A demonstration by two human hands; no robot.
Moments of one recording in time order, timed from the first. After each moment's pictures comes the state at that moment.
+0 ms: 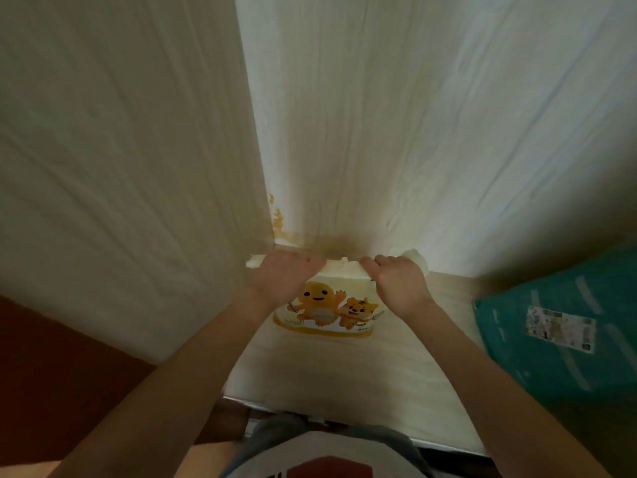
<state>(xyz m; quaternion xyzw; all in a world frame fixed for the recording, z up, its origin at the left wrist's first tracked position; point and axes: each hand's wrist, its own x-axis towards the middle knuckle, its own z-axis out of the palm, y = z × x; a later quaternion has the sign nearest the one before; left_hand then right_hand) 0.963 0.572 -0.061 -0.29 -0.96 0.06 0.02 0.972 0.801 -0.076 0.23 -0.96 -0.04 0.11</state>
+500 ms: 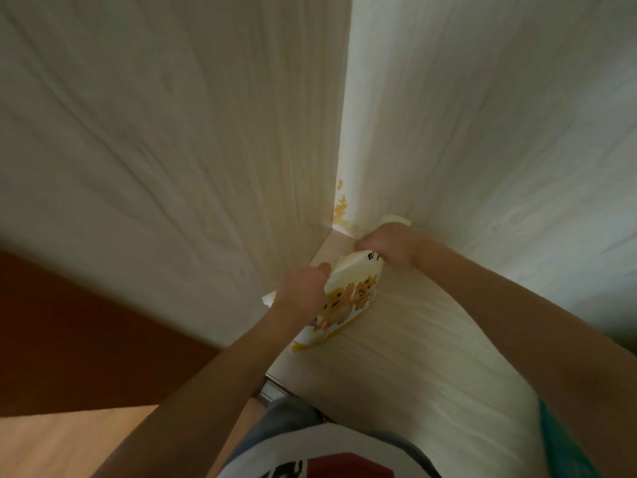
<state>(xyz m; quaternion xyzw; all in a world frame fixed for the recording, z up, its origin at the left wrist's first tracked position) 0.972 0.553 -0.092 0.03 -0.99 -0.05 -0.12 0.816 0.715 -0.093 0.52 -0.84 -0.05 -0.14</state>
